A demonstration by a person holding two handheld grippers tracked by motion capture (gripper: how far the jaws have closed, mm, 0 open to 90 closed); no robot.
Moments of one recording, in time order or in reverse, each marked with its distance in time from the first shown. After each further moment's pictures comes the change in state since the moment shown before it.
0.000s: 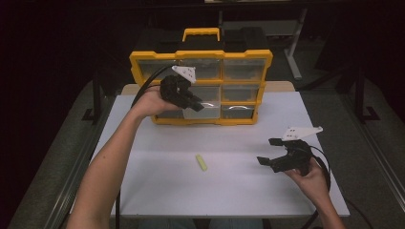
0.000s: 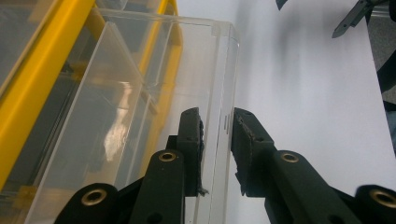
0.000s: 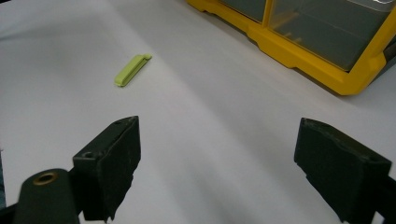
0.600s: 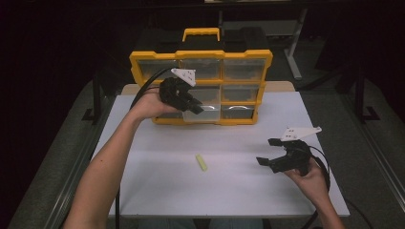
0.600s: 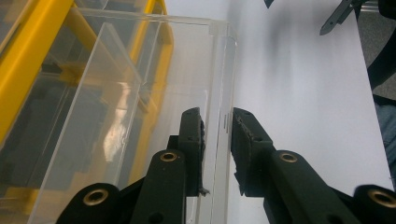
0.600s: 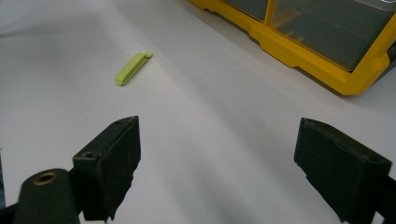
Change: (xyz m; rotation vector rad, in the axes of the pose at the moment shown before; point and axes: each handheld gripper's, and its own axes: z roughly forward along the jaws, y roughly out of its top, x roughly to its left) left arm -0.008 0.000 -0.002 0.006 -0.016 0.020; right arm 0.001 0.000 0.001 0.007 0.001 -0.007
